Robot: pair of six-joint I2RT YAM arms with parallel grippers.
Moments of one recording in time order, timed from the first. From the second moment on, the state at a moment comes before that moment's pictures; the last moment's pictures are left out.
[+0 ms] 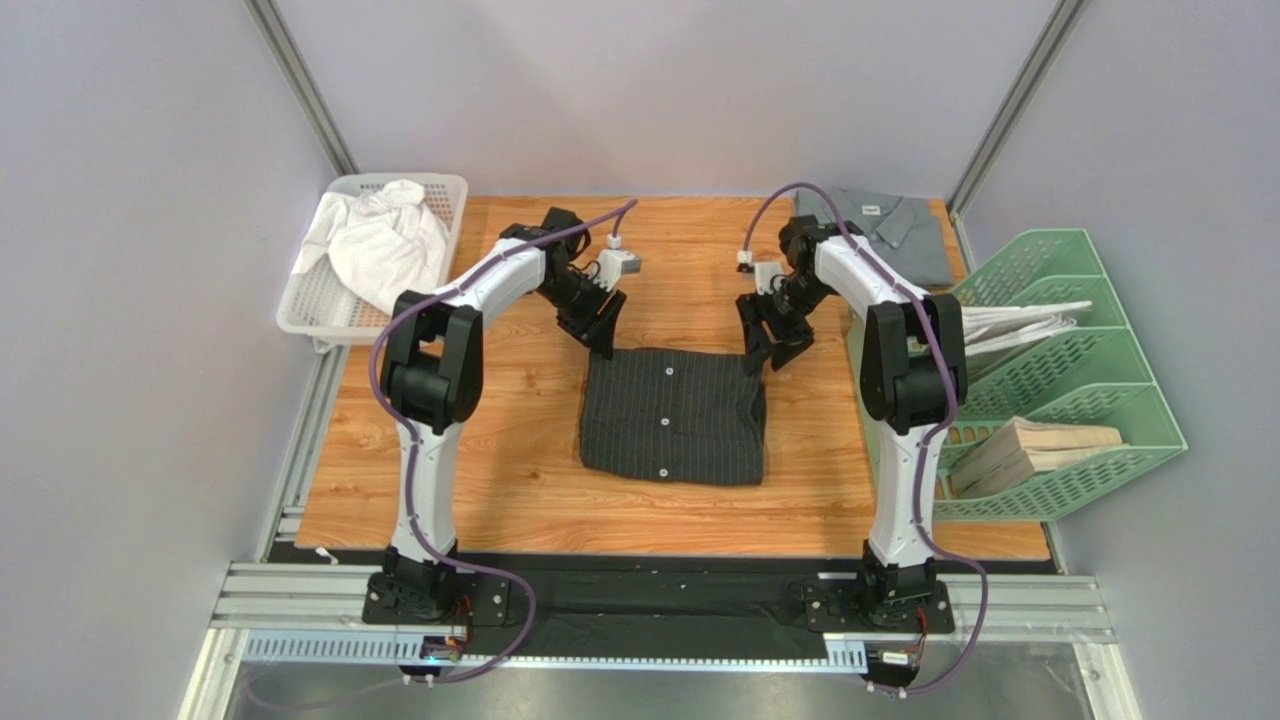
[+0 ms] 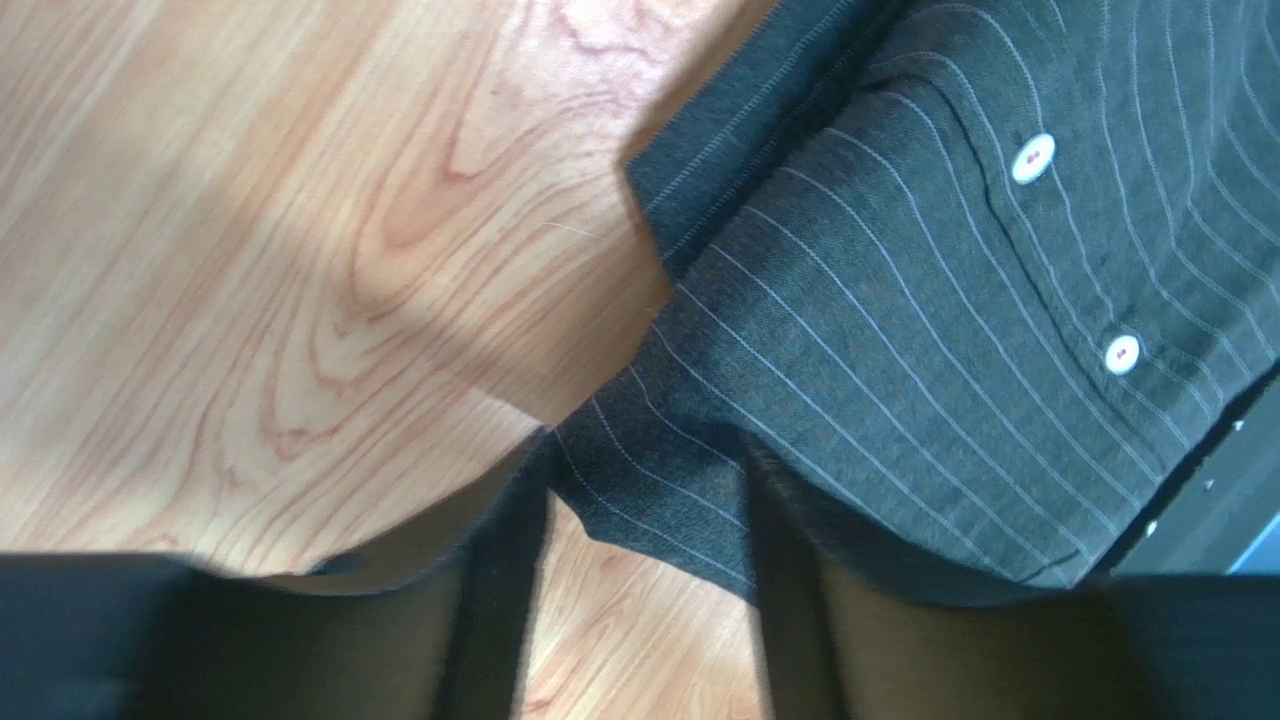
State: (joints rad) left arm -0.35 2.18 1.78 -0.91 0.56 0.39; right arm 0.18 2.15 1.75 -1.13 -0.43 -0.22
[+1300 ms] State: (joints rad) left arm -0.42 1.27 1.04 -0.14 0.85 -0.31; right arm 0.17 1.61 1.51 -0.88 -0.99 -0.02
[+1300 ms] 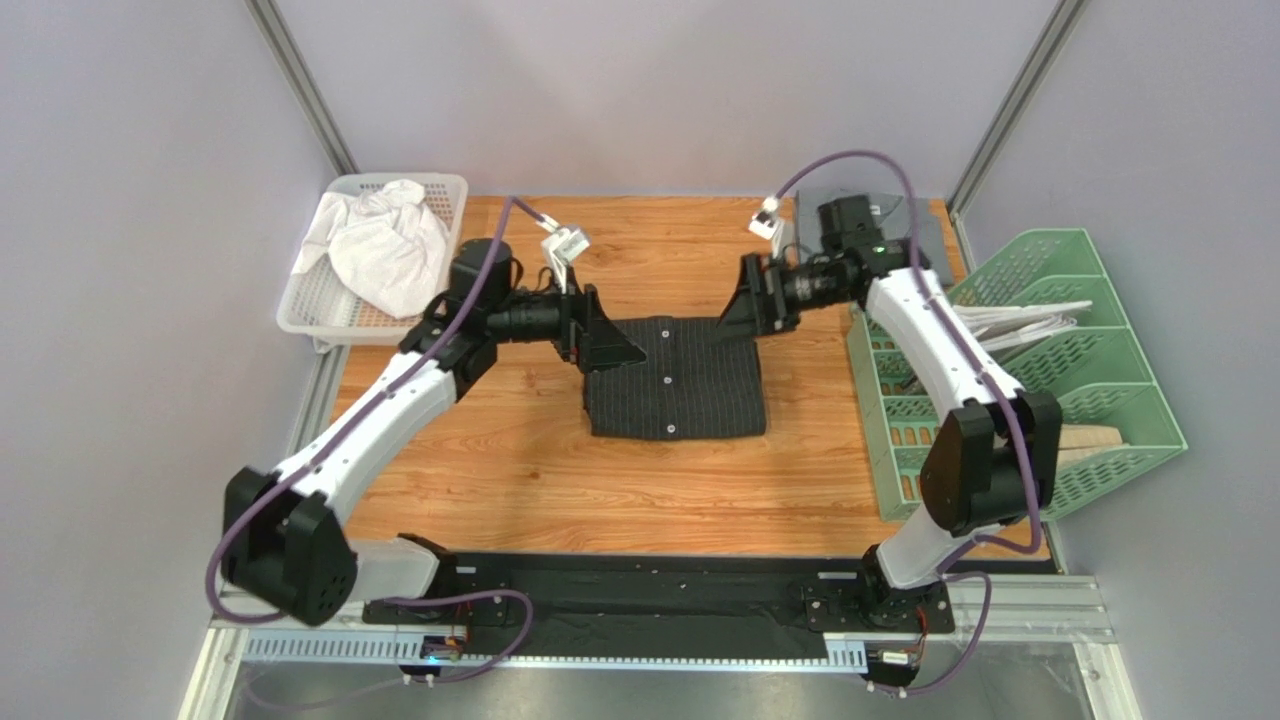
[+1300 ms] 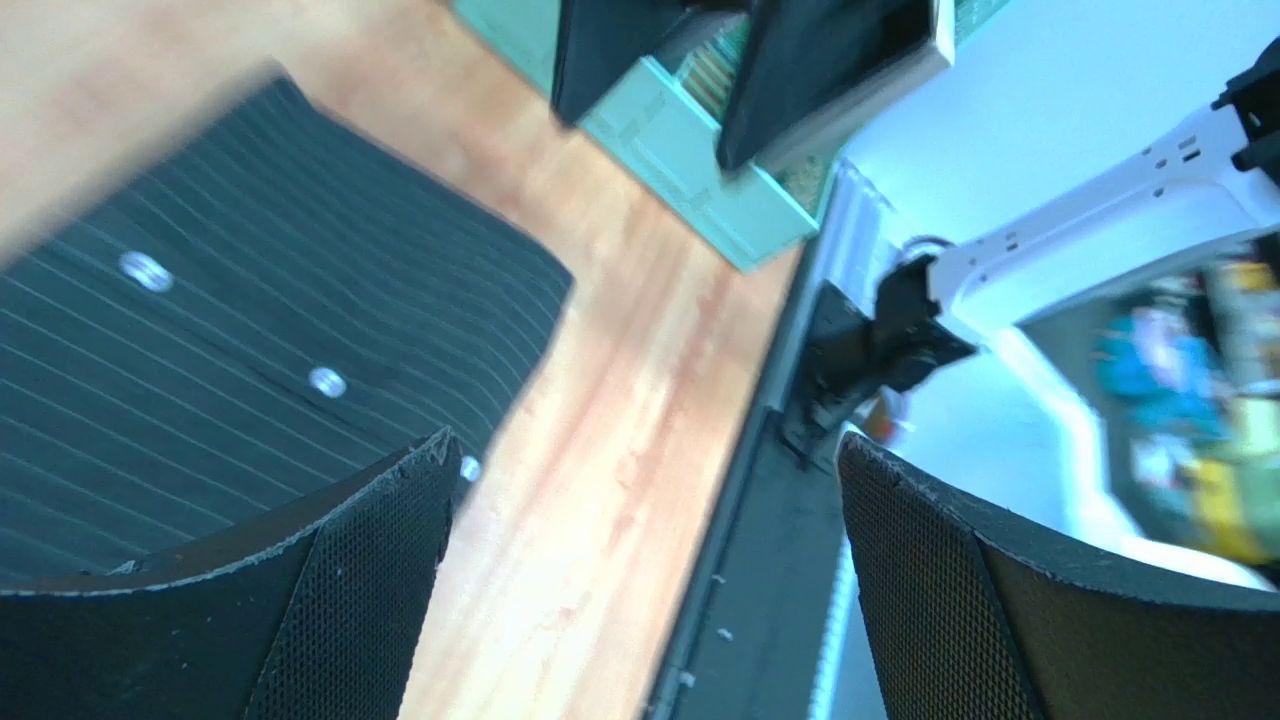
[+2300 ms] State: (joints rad) left arm -0.31 1.63 0.94 -0.19 1.00 -0.38; right arm 0.14 2.04 1.47 -0.87 -1.03 0.04
